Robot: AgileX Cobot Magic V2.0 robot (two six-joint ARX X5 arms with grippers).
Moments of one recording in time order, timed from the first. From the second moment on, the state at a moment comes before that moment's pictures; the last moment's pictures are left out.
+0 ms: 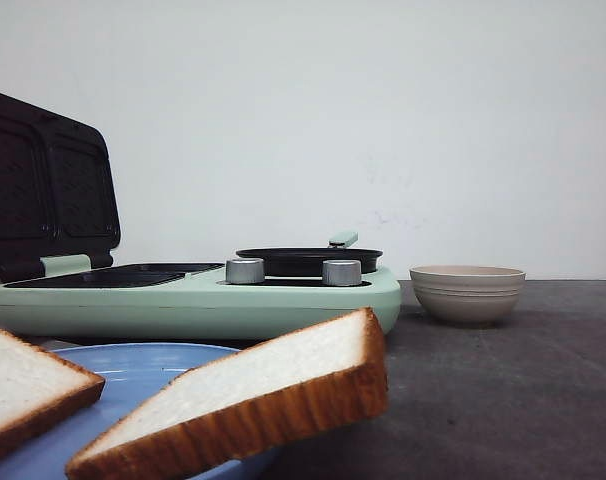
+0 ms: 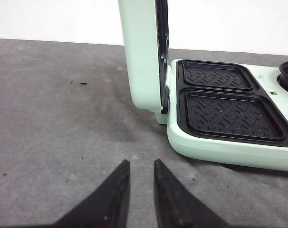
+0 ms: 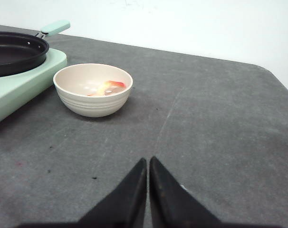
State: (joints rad) left arm 0.02 0.01 0.03 -0.18 0.03 -0.04; right arm 0.07 0.00 0.02 -0.16 -0.03 -0.07
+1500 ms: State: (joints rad) left arm 0.02 0.78 0.77 -0.81 0.37 -0.26; right arm 0.07 0.57 0.44 -0.58 -0.49 0.54
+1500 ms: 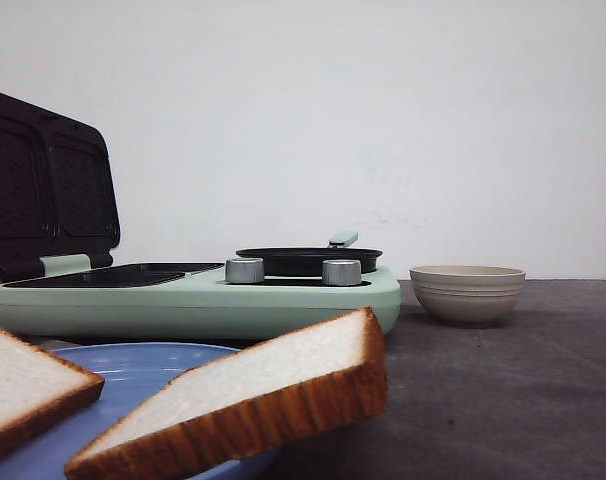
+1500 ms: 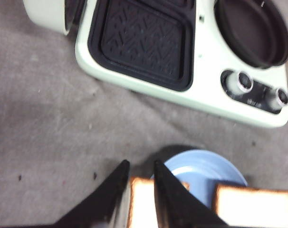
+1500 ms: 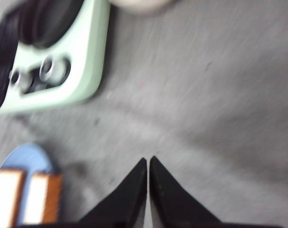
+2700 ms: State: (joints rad) left arm 0.02 0.78 0.77 -0.90 0.37 -0.22; right arm 0.30 0.73 0.73 -0.93 -0.07 0.09
